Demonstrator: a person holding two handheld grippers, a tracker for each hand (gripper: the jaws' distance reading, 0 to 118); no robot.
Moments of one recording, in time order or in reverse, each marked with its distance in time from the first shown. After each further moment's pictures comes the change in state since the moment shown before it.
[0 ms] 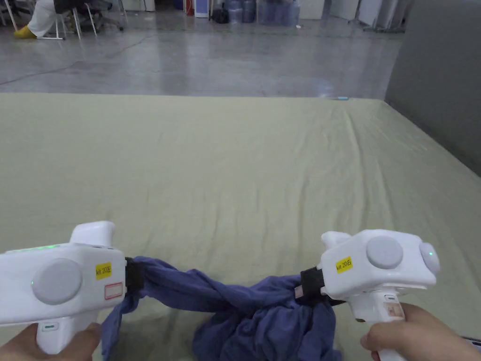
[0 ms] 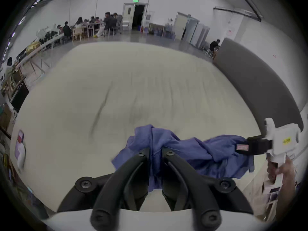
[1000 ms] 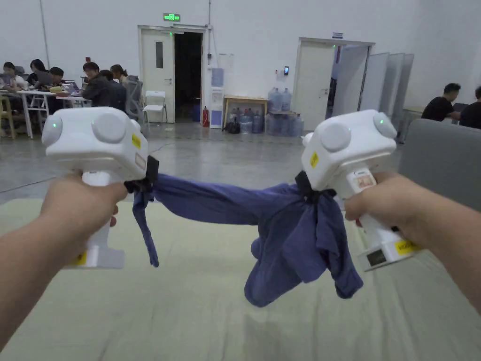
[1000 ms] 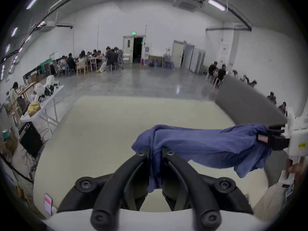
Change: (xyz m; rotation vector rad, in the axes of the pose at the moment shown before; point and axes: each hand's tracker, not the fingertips) left arm 0.031 0.285 0.028 0.213 0.078 -0.104; right arm -0.086 0.275 0.116 0.322 -0.364 0.330
